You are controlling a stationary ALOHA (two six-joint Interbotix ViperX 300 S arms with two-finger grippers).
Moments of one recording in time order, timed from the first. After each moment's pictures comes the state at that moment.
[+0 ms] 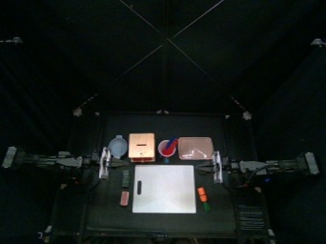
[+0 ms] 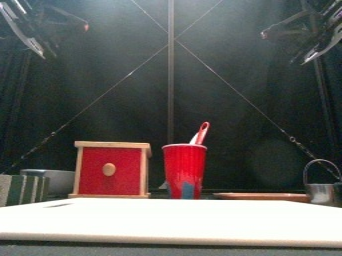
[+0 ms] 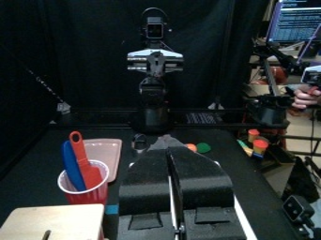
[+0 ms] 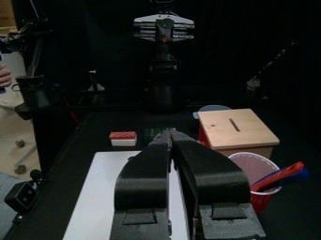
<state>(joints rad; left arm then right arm) 0.00 -0.96 1.18 0.00 -0.30 0.00 0.00 -0.96 1.18 0.00 -0.29 0.00</state>
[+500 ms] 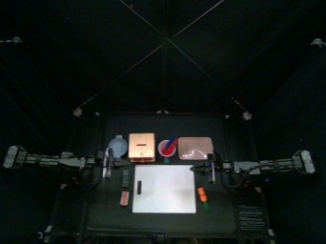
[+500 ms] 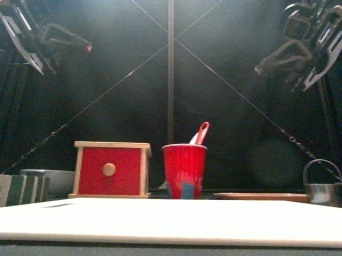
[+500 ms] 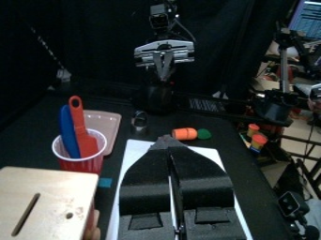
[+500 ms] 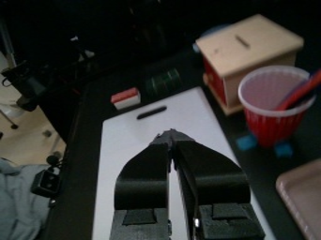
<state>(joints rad) 0.01 -0.81 1.21 -0.16 -0.35 0.00 -0.02 -0.81 1.17 0.20 -0.06 0.26</state>
